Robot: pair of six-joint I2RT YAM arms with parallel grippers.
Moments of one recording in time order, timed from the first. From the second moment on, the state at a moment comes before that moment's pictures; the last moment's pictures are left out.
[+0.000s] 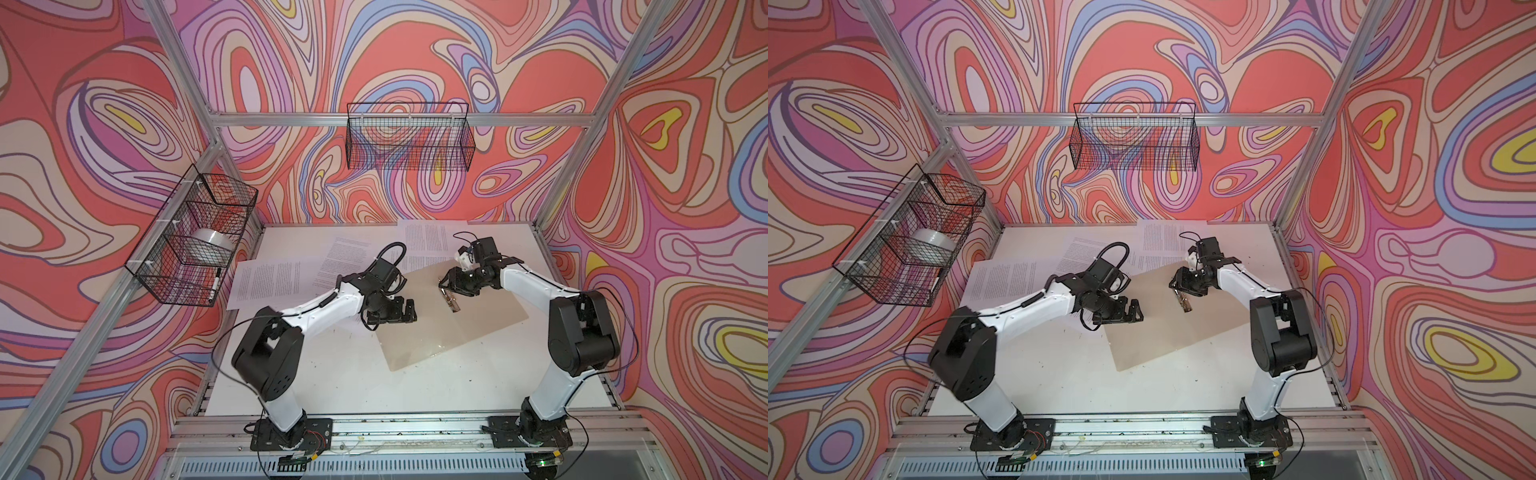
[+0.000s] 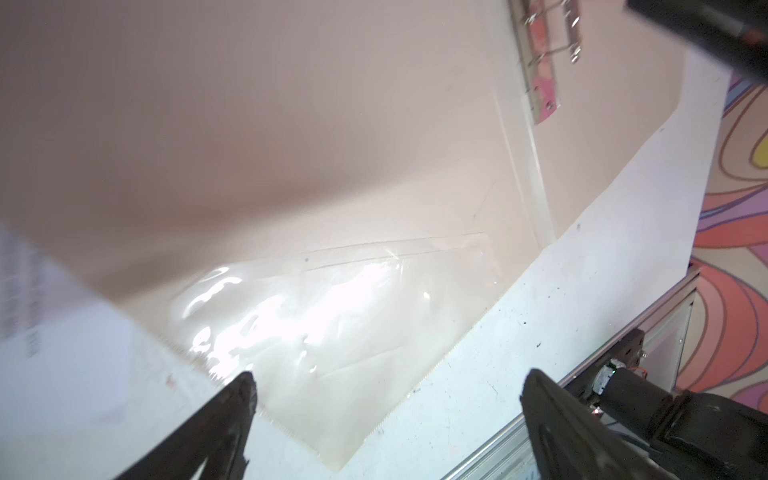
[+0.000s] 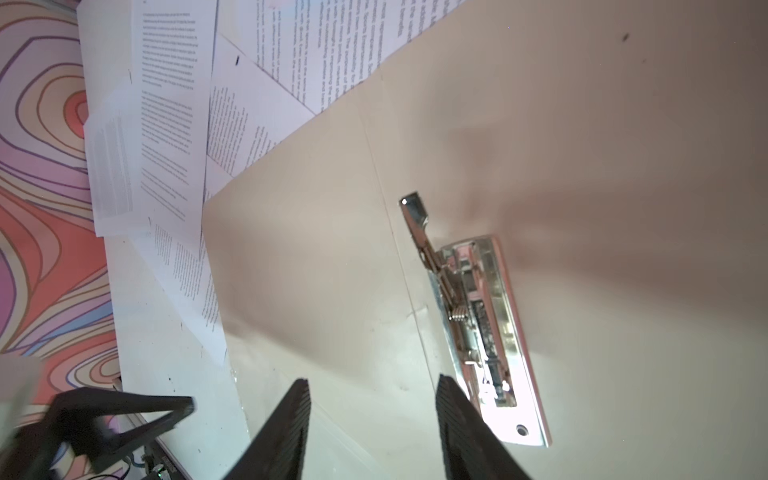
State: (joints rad) left arm -0.64 1.60 1.18 -0.67 0.25 -0.63; right arm 0.24 1.77 1.21 -0.51 -0.45 0.40
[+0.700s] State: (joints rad) left arm 0.02 1.53 1.08 -0.66 -0.01 -0.71; right arm 0.60 1.88 1.18 -0.43 -0.12 0.47
